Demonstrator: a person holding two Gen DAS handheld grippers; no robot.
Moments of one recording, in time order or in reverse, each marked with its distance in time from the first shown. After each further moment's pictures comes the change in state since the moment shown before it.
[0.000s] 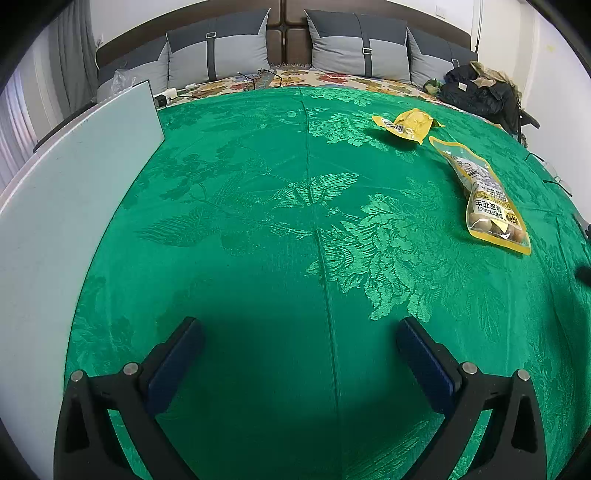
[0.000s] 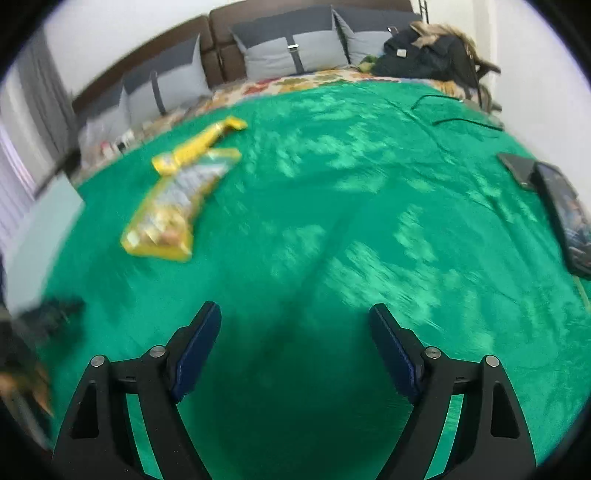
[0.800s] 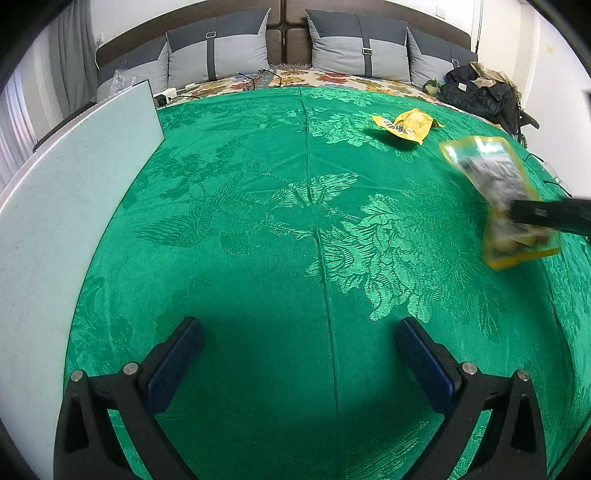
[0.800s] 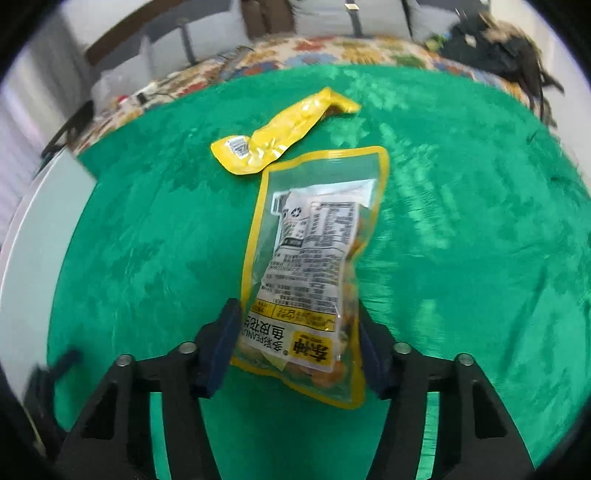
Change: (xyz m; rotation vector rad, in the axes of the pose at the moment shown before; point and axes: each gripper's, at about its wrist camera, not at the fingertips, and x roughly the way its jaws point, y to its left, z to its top) left arm 0.000 0.000 0.001 0.000 0.000 0.001; right arm 0.062 0.086 0.058 -0.156 0.161 0.027
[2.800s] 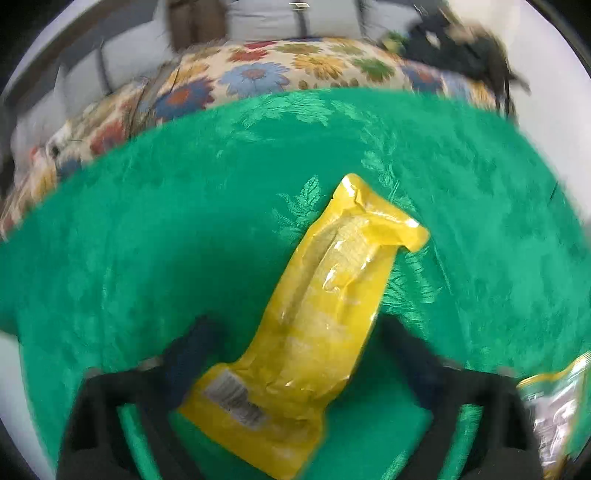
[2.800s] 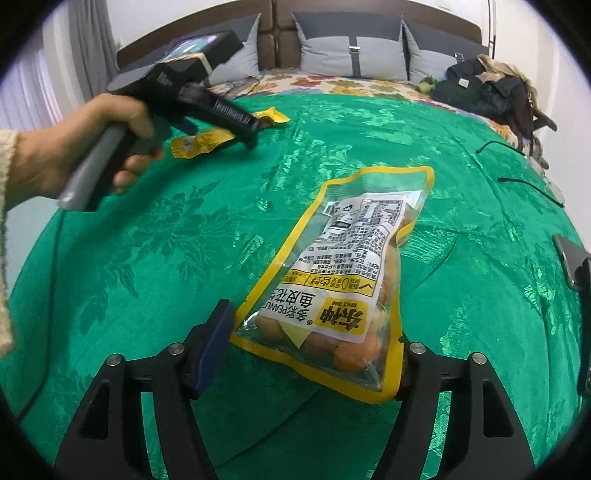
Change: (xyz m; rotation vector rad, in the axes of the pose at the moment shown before) left arm 0.153 -0.142 0.242 0.140 0.168 -0.105; right arm -0.013 -0.088 -0.050 -0.108 -0.135 -0.028
